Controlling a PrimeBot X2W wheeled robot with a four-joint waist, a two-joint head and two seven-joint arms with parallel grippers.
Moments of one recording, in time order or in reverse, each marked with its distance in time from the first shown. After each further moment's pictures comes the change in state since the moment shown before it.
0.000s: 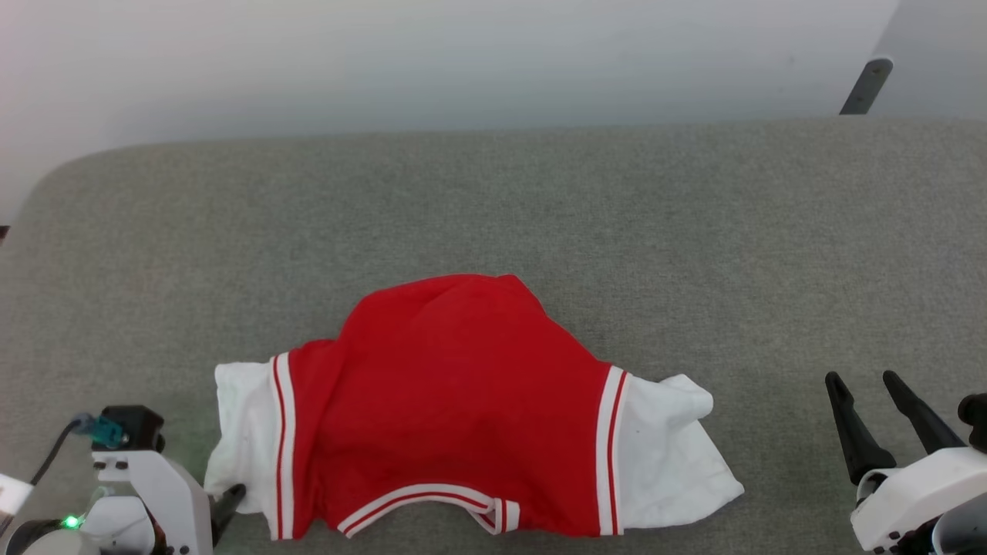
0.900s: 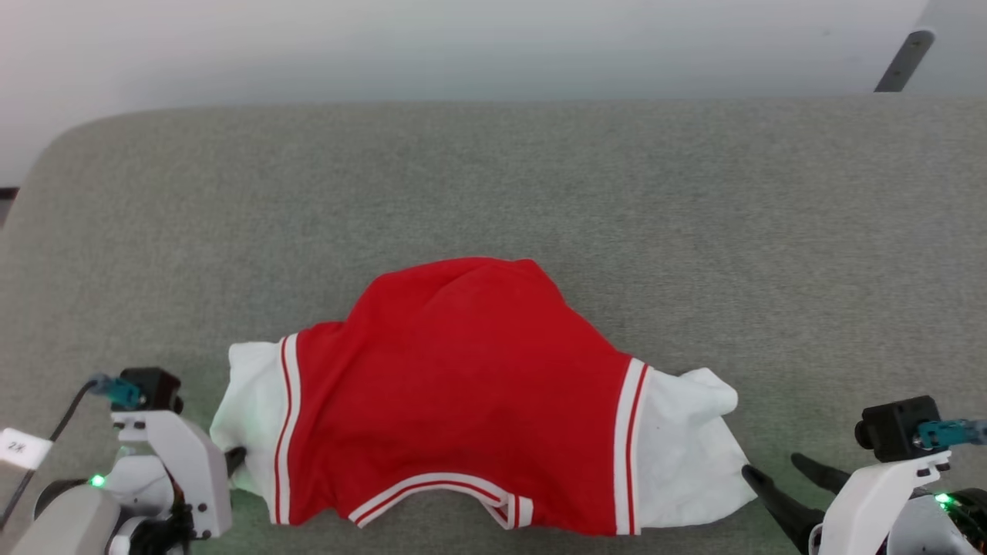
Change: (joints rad) left arm -0.145 -0.081 -0.045 0.168 -0.017 -0.079 0.002; right arm 0.036 -0.103 0.169 -0.126 0.179 0.000 0.471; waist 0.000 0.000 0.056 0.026
